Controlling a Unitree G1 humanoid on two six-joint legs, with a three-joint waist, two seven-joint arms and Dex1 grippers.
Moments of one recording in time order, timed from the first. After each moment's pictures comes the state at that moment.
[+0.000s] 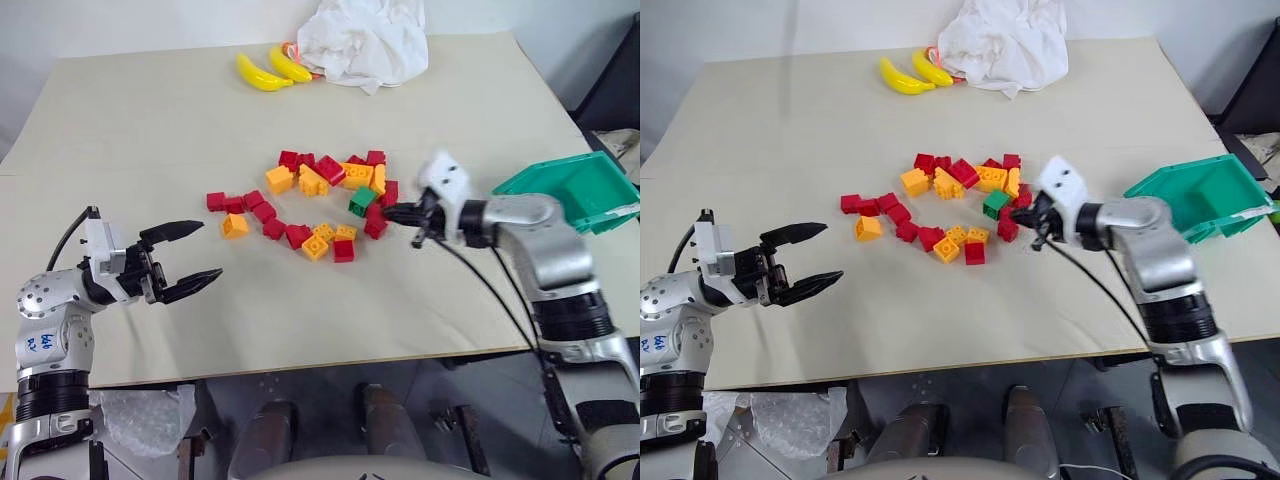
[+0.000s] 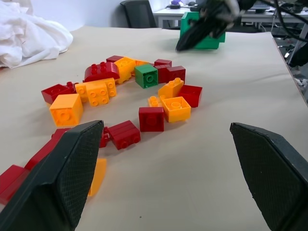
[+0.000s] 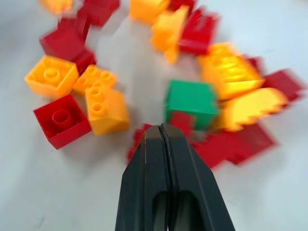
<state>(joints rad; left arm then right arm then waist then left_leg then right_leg) -0.25 0.67 0.31 0.21 -0.55 -0.02 -1.28 -0.66 -0.66 0.06 0.03 0.25 0.55 1.00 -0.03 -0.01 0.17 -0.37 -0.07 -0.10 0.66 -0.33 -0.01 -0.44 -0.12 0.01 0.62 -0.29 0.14</state>
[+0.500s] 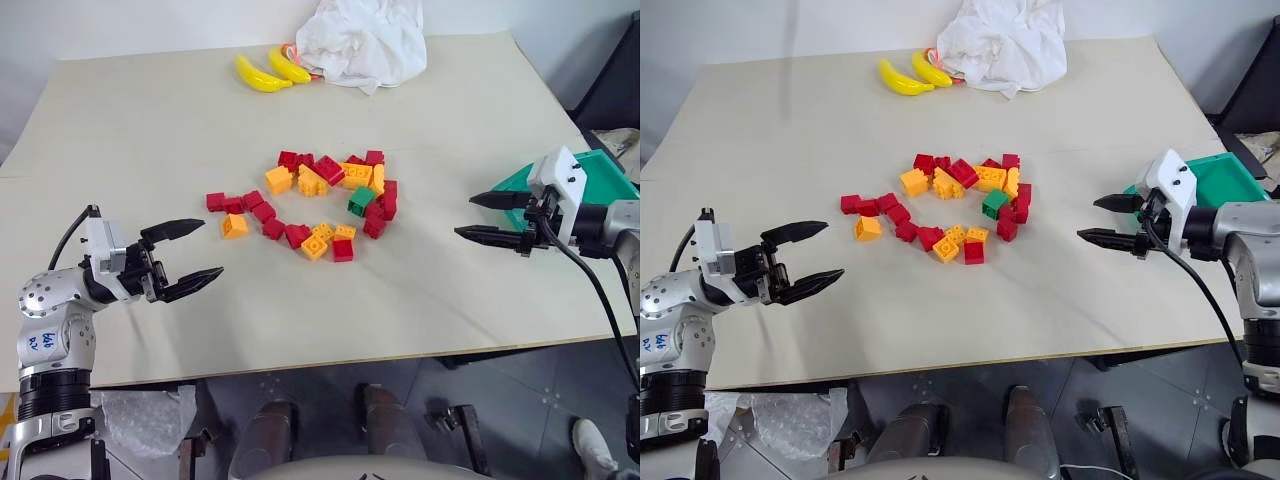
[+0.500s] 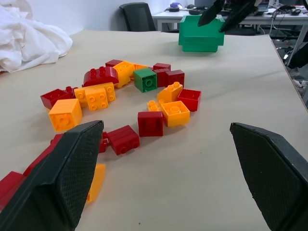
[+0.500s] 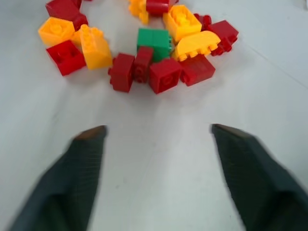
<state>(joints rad) -0.26 0.66 0.31 0.21 -0.55 -0.02 -1.28 -0.50 -0.92 -0.12 0.05 0.35 0.51 1.18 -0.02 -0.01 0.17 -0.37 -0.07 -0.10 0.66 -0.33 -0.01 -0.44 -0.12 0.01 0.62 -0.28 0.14</state>
